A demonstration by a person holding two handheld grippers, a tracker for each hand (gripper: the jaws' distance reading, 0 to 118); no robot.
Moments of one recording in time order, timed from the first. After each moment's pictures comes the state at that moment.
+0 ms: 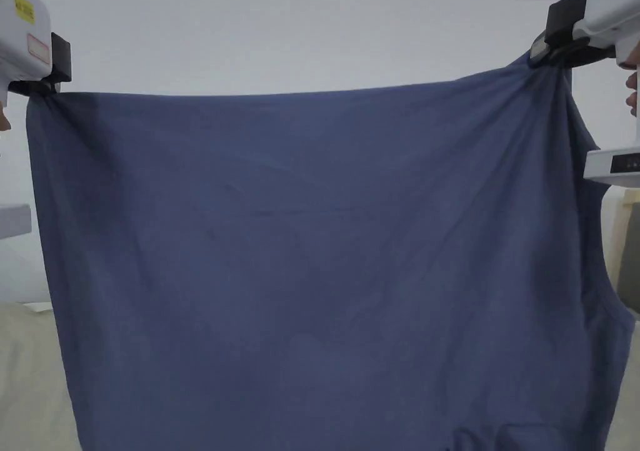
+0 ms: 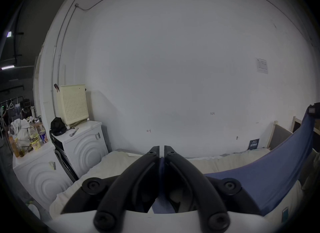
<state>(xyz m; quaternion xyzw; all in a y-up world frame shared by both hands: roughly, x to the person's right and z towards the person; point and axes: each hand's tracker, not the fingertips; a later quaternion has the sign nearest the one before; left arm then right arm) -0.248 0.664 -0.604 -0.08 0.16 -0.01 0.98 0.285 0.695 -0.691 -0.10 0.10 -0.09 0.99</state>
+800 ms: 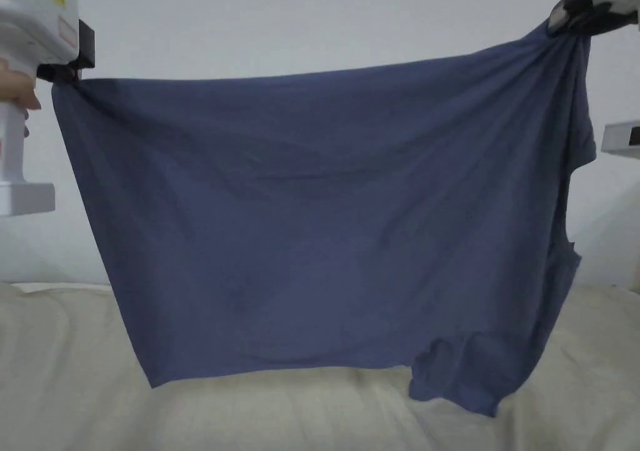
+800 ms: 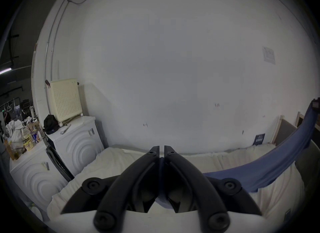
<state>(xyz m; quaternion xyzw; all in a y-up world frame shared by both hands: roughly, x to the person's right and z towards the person) -0.253 0.627 -0.709 -0.12 0.16 -0.01 0.98 0.271 0.673 -0.781 -0.11 0.09 -0.07 0.99</state>
